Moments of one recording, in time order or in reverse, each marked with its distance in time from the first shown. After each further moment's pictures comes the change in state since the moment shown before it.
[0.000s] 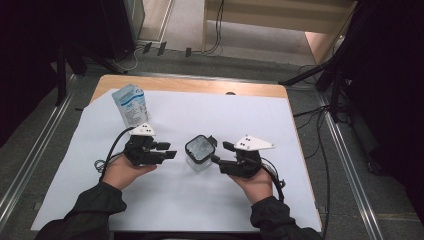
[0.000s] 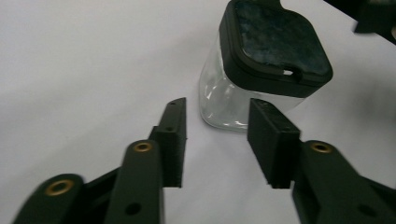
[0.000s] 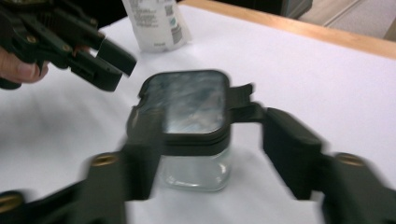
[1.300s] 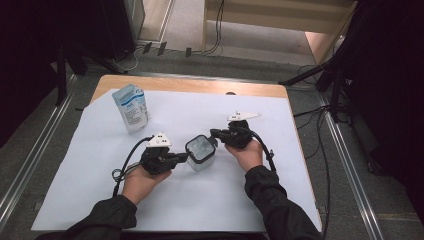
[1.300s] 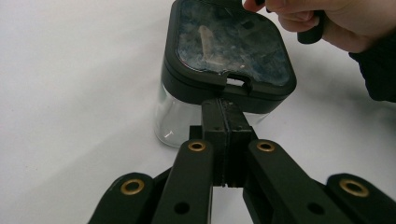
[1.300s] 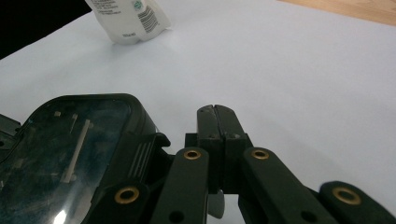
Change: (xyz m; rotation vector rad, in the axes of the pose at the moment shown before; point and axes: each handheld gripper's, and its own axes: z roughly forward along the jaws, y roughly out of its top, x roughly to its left) left arm -0.037 -0.007 0.029 -0.057 0.007 -0.002; right arm -0.067 0.018 0.075 0.111 0.110 0.058
